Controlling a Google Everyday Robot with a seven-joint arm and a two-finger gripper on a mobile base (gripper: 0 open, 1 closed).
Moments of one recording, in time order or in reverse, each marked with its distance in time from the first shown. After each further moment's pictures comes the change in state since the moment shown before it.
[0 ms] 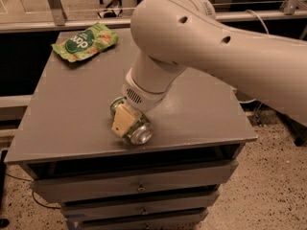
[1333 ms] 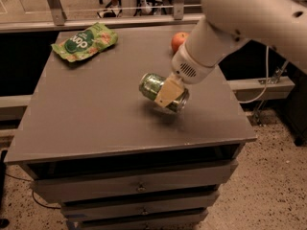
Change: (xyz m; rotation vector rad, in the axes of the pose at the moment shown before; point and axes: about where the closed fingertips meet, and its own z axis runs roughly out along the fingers) arm 0.023 -0.102 -0.048 0.043 -0.108 -0.138
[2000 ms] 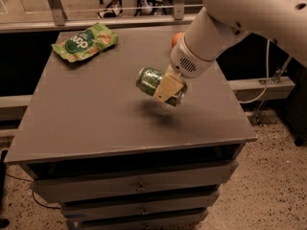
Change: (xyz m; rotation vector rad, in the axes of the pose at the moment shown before) arm -0.012 -0.005 -0.011 0.020 -0.027 -0.089
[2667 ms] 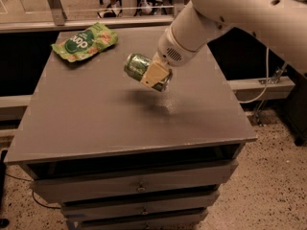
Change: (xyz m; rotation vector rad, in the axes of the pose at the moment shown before) arm -0.044 -0.030 0.017 0.035 -0.102 -0.053
